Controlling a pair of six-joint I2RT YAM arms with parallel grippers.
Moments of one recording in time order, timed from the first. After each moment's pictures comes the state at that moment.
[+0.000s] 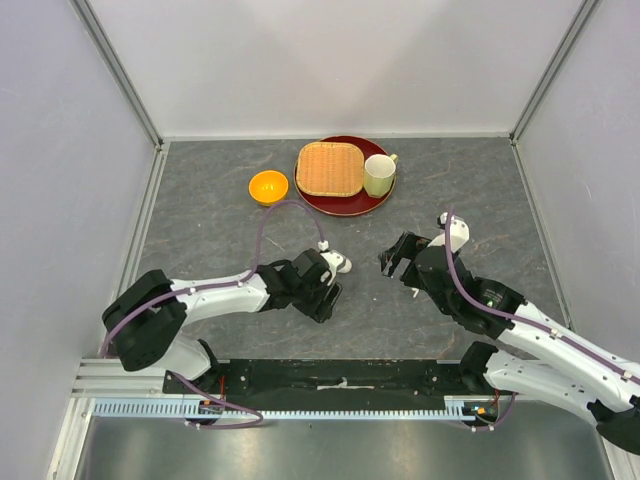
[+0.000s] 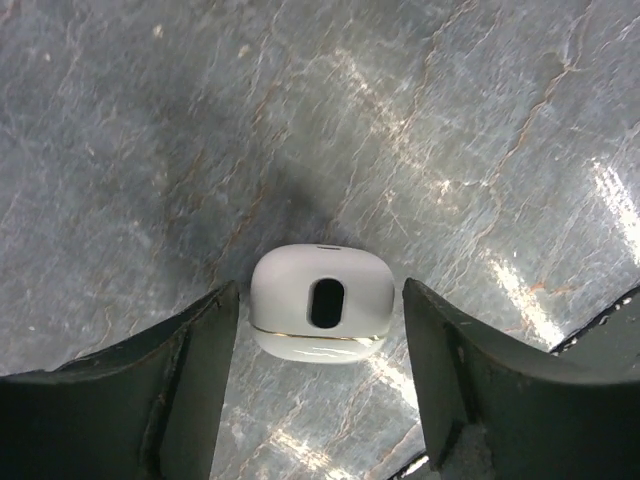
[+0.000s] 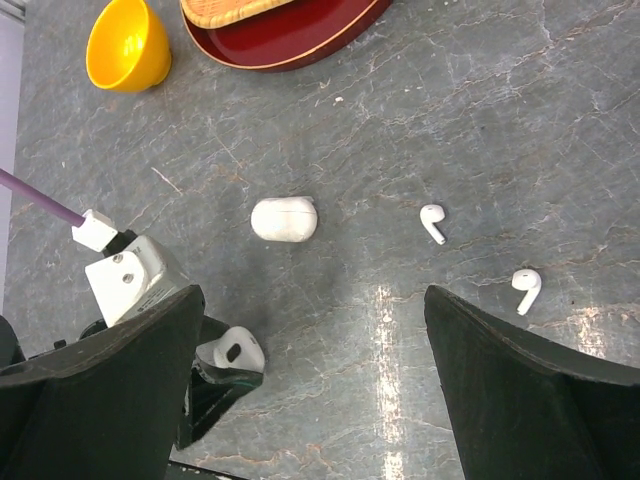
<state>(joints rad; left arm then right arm) -0.94 1.46 0.72 -0.26 0.02 -0.28 0.89 0.81 0.74 -0.52 0.54 0.92</state>
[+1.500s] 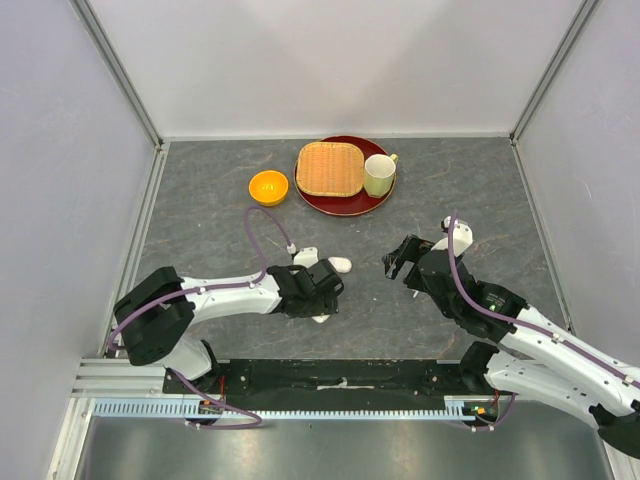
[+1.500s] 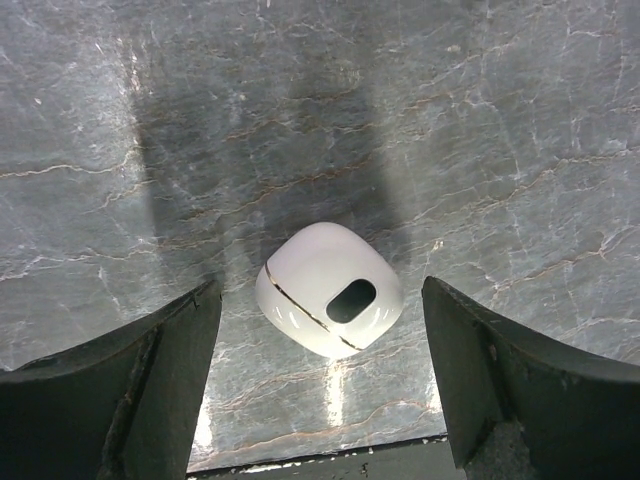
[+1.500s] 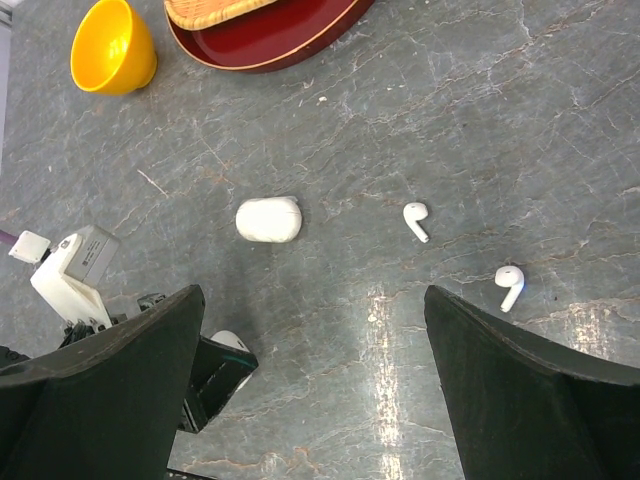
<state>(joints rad) -1.04 1.52 0.82 -0.49 -0.28 -1.05 0.89 0.77 0.70 -0.52 0.56 0.92</state>
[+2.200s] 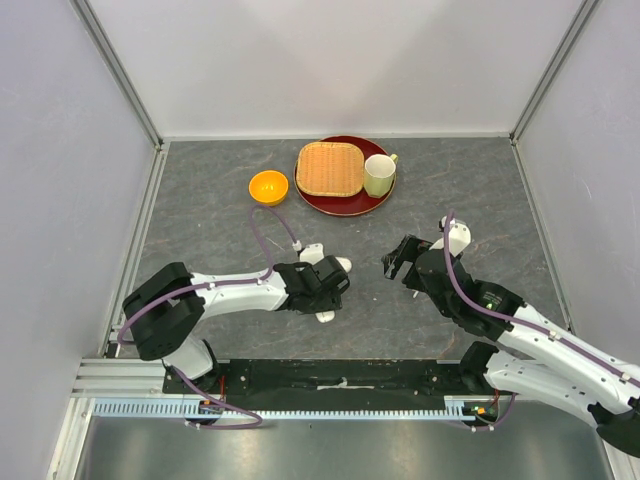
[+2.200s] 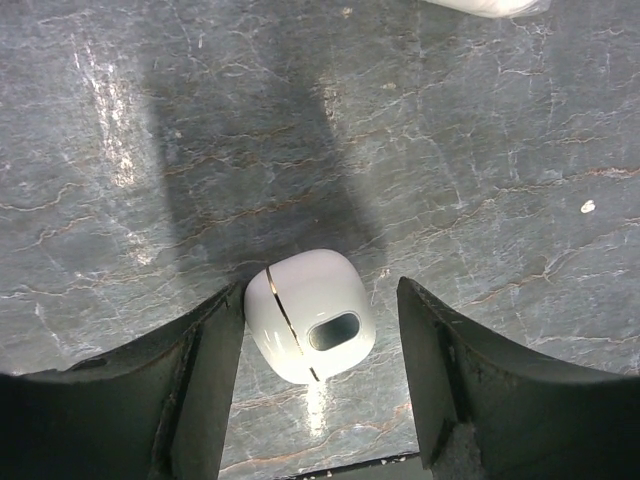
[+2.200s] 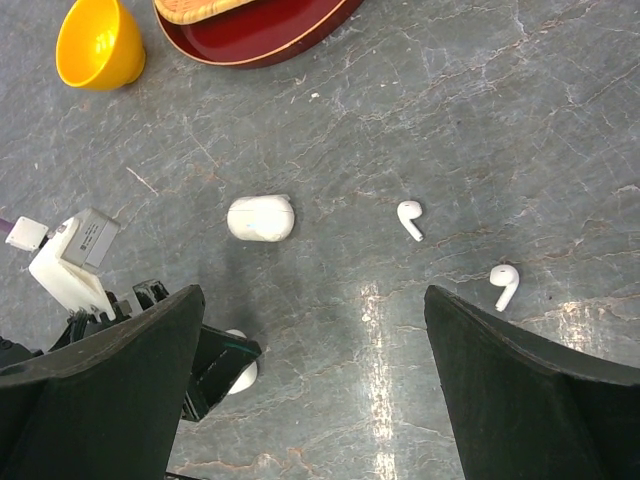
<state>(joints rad) -1.04 1.58 0.86 -0.43 -0.28 -1.08 0.88 0.78 0.70 -0.52 0.55 0.92</state>
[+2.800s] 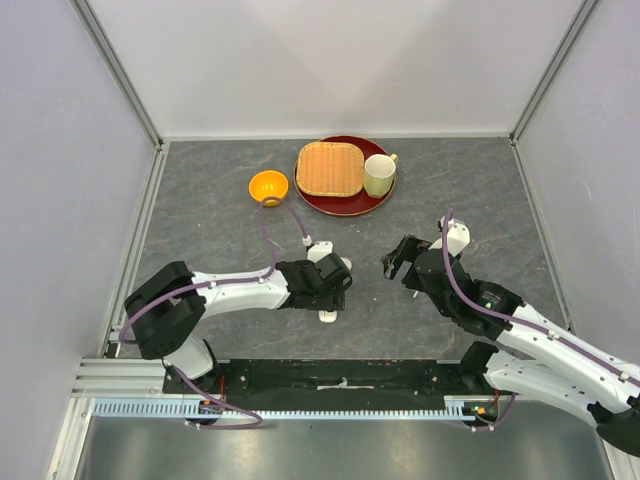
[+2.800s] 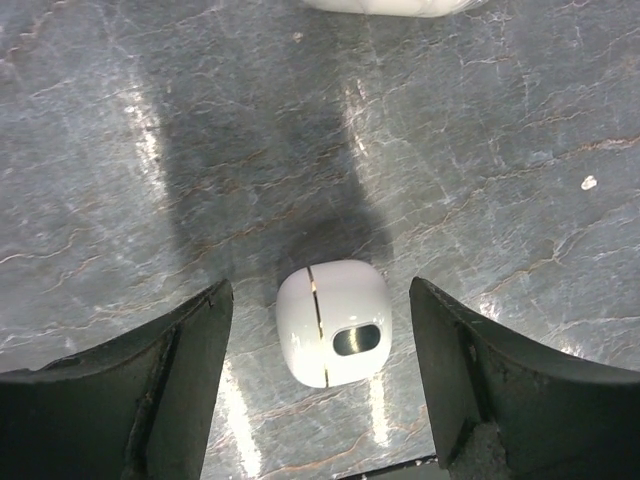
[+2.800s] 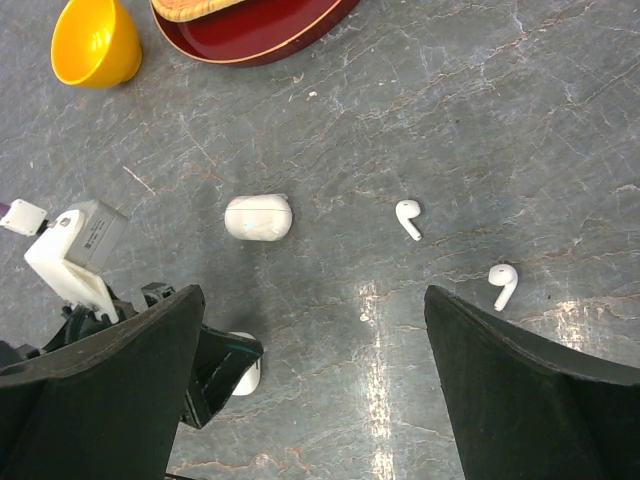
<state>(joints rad) -1.04 1.60 0.89 -0.41 -0.27 -0.91 0.88 0.79 0.70 -0.52 0.56 0.91</state>
